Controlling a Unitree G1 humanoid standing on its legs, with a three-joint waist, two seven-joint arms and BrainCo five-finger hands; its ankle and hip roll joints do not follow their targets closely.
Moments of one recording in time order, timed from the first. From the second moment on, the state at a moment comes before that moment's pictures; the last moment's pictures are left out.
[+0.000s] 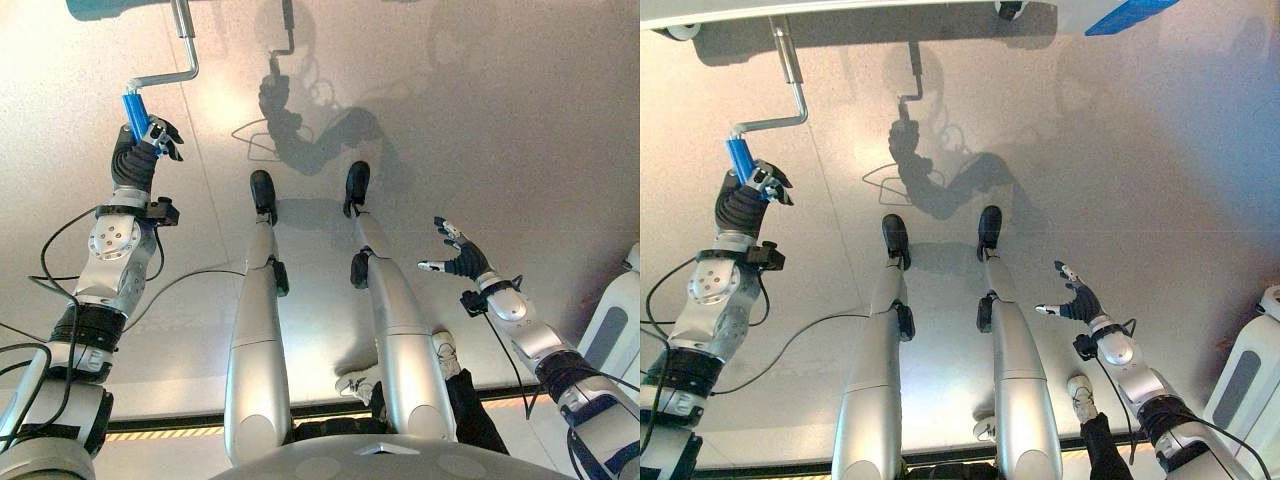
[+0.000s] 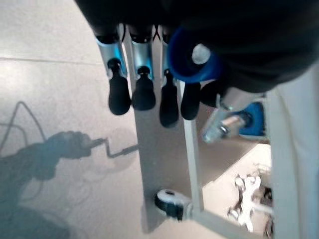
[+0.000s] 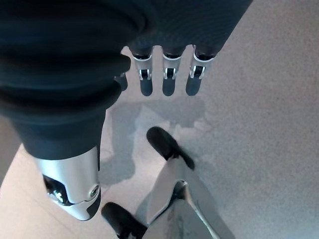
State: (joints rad) left arm -0.47 0.74 -0.17 0.46 -0.69 -0.36 0.12; right arm -0.26 -0.63 0.42 0.63 0.17 -0.33 -0.08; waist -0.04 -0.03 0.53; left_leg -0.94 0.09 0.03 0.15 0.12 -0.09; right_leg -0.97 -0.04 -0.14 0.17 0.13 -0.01
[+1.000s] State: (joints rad) left arm -0.86 0.72 -0.32 0.86 -0.64 -0.28 0.22; right arm -0.34 -0.63 0.47 0.57 0.20 -0.32 -0.10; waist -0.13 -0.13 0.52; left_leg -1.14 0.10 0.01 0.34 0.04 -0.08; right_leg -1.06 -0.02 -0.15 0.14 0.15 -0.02
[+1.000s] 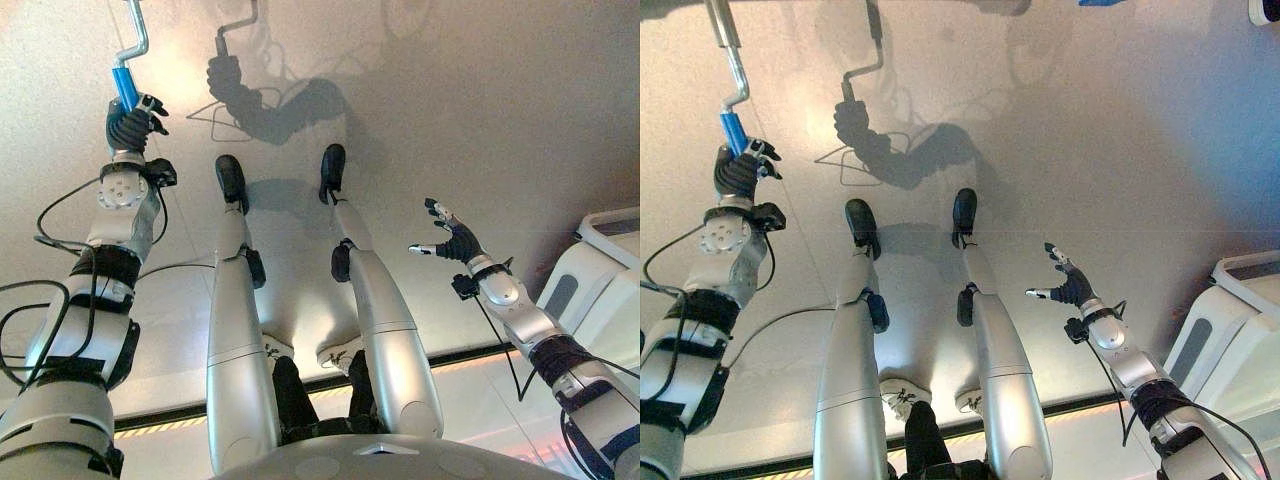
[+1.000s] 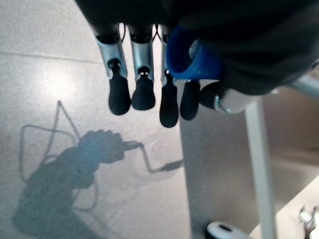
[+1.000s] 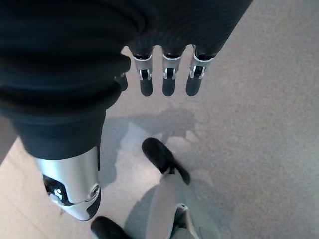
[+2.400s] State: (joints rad) left arm -0.40 1.12 -0.34 -0.05 -0.85 -0.27 0.04; right arm -0.31 -0.59 0.48 0.62 0.21 -0.32 -0.06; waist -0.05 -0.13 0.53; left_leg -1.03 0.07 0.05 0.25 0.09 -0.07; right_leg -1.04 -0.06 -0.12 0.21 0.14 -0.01
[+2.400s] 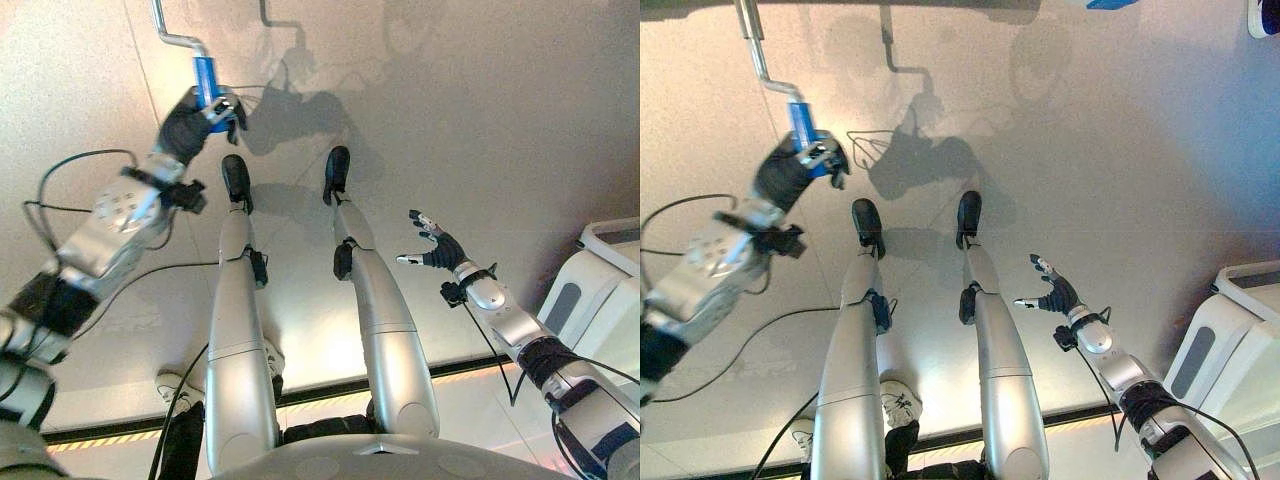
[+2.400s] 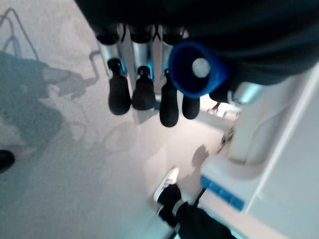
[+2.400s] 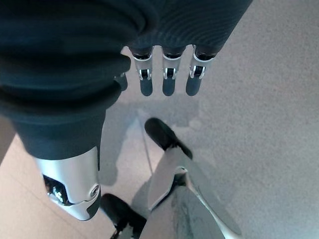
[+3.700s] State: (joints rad) left arm -0.60 0.71 -0.21 0.62 -0.72 -0.32 0.15; right arm -0.27 -0.68 0.43 0.55 0.17 -0.32 -0.07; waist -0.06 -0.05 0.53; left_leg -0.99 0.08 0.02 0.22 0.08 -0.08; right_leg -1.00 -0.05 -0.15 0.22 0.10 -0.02
